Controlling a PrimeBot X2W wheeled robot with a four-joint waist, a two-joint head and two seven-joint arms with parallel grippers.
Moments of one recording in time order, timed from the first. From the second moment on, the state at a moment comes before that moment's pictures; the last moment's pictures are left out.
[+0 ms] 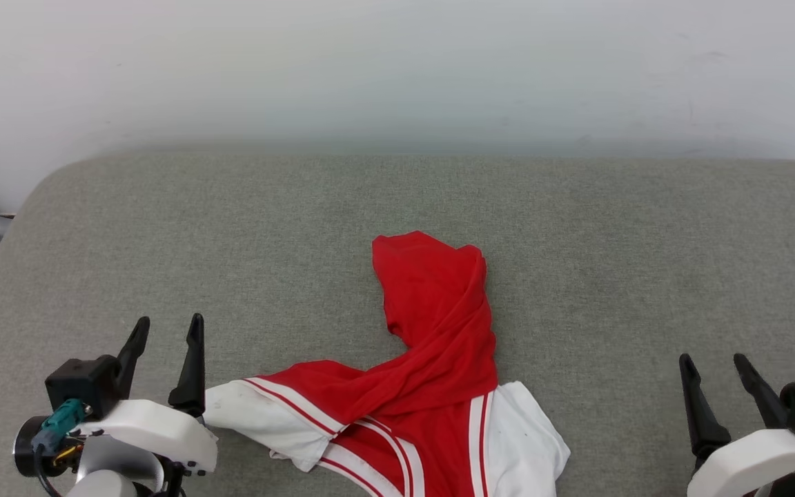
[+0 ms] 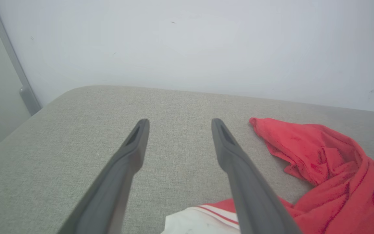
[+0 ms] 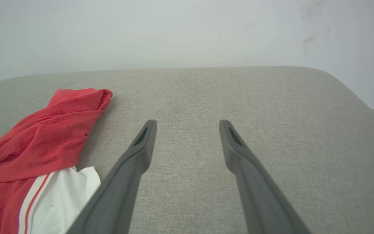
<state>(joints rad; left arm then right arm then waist) -0.14 0.53 -0.43 0.16 -0.74 0.24 -0.26 0.09 -0.05 -0.15 -0.06 0.12 0.13 0.09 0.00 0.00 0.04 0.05</state>
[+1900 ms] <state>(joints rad) -0.04 0.38 -0.35 0.04 -0.55 0.18 -0.26 -0.08 -0.12 -0.33 0.19 0.12 0.13 0.52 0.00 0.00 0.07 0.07</state>
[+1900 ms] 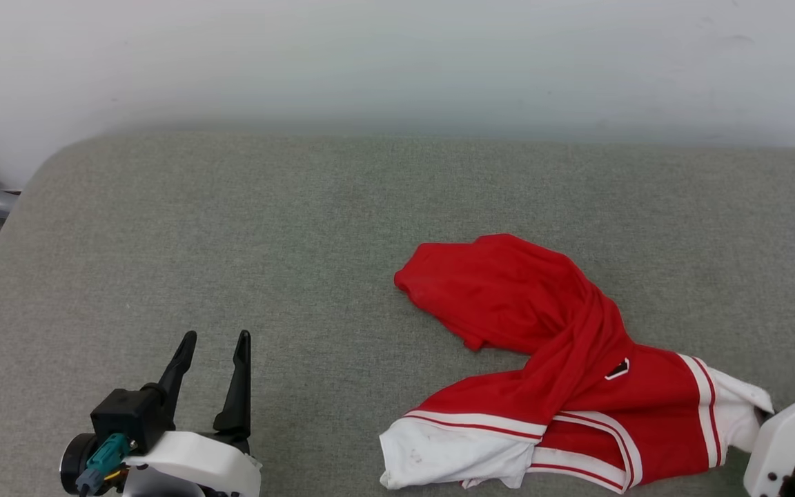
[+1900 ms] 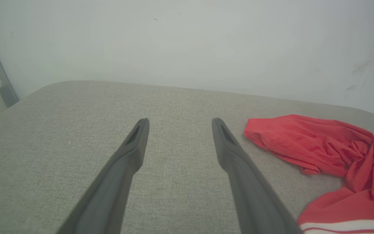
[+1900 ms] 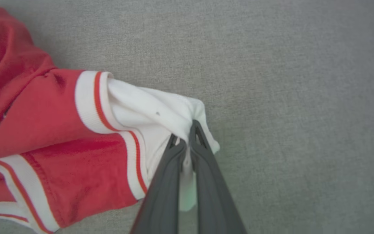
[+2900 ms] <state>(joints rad) -0.03 0.41 -0.46 0.05 -0.53 0.15 -0.13 0.07 -0.05 -0.20 0.07 0.15 0.13 -0.01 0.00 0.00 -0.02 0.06</state>
